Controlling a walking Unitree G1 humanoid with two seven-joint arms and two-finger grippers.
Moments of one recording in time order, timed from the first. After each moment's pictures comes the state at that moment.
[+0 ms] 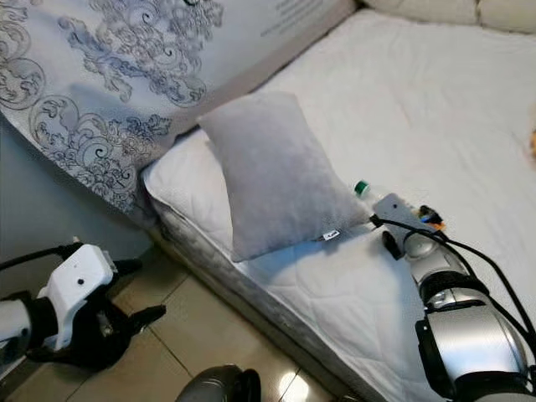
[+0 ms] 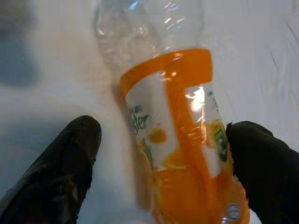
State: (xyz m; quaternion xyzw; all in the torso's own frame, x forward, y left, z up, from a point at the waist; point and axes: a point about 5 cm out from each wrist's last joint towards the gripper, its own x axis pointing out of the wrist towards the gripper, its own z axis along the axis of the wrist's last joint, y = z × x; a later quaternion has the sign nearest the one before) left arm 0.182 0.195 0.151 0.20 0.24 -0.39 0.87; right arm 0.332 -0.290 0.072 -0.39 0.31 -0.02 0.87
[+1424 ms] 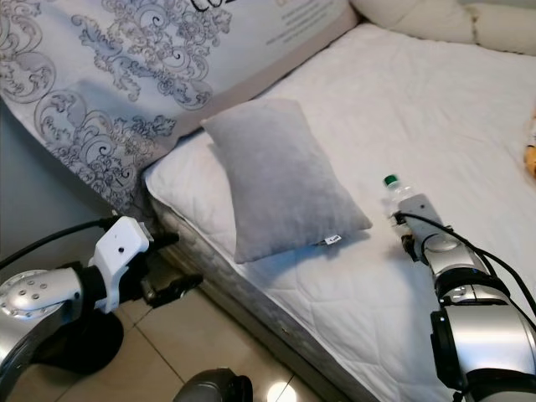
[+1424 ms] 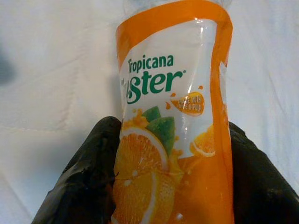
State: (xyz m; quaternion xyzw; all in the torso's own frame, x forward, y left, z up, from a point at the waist) left arm 0.230 0.162 0.141 0.14 0.16 -0.40 0.89; right arm 0.324 -0.311 0.077 -0.24 0.36 -0.07 0.90
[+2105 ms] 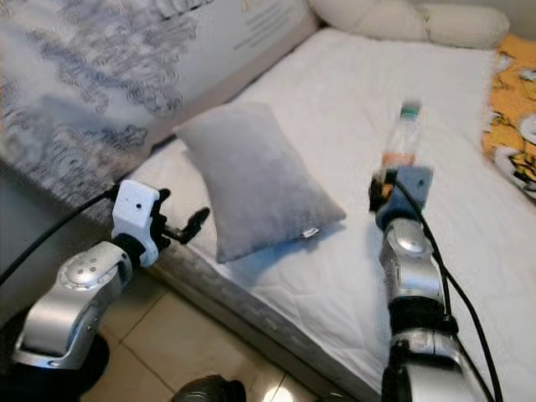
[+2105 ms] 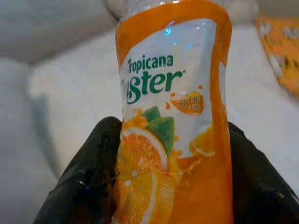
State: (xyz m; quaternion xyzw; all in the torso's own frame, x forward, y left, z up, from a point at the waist) left arm 0.280 0.146 0.130 0.06 0.09 -0.19 0.98; right arm 0.339 -0.232 0.127 0.00 0.02 -0.11 0.99
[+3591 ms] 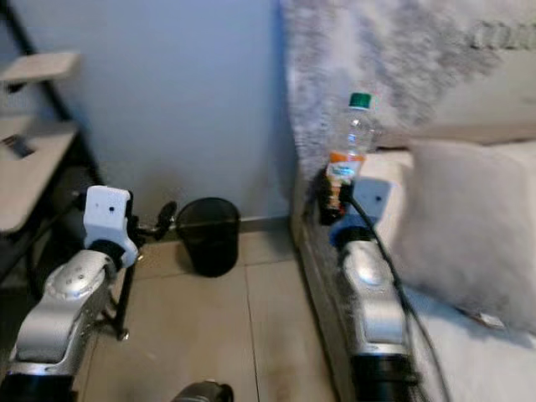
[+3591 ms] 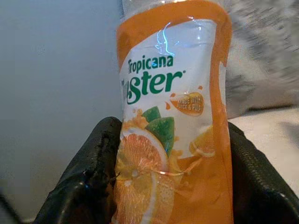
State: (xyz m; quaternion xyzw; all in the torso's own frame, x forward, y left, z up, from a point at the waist) left arm 0.275 0.177 0.122 0.07 0.08 -0.06 0.99; right arm 0.296 -0.145 0.125 0.09 0.00 0.00 1.00
